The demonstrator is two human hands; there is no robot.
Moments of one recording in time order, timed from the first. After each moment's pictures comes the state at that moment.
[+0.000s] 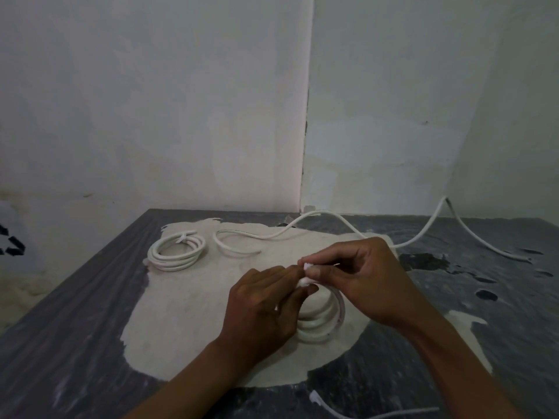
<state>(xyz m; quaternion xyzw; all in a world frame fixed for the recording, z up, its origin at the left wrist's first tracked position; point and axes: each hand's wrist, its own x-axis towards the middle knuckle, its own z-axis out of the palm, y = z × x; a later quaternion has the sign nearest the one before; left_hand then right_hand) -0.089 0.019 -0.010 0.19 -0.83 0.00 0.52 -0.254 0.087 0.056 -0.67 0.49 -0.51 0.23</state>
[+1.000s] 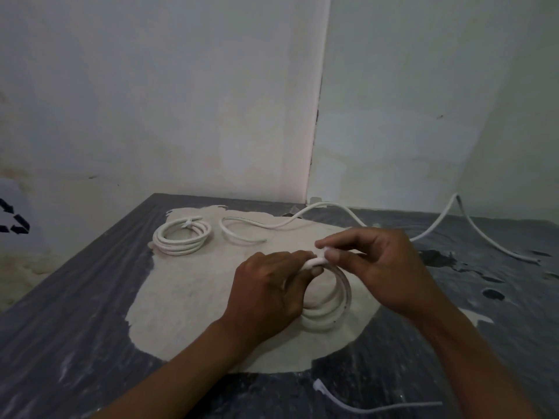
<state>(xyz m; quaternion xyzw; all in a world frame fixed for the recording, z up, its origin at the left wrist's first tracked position) -0.087 0.021 0.000 0.22 -0.83 -0.05 0.52 -0.261 0.084 0.055 -0.67 0.50 -0.51 0.20</state>
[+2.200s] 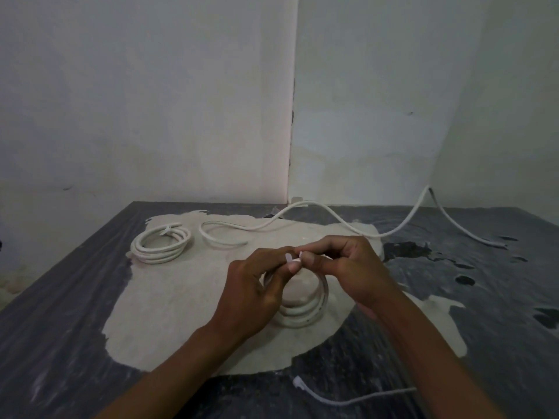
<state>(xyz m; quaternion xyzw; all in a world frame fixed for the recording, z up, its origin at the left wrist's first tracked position) -0.099 0.019 -0.002 0.22 -0.80 -0.22 0.51 -0.261 0.076 0.039 -0.56 0.50 -0.58 0.32</state>
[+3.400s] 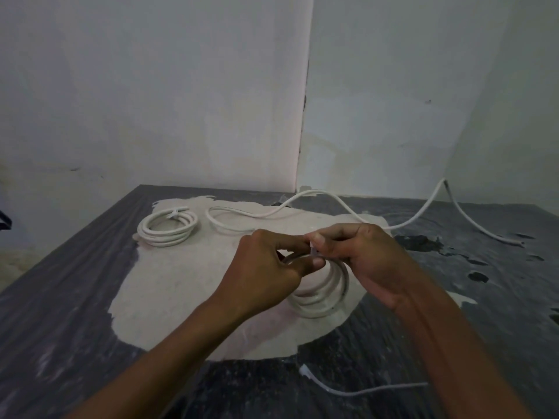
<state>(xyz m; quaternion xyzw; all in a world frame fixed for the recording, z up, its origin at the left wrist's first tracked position) -0.098 0.031 0.032 0.33 -0.81 -0.30 0.37 -0.263 0.078 0.049 -0.50 0.53 -0.54 0.43</state>
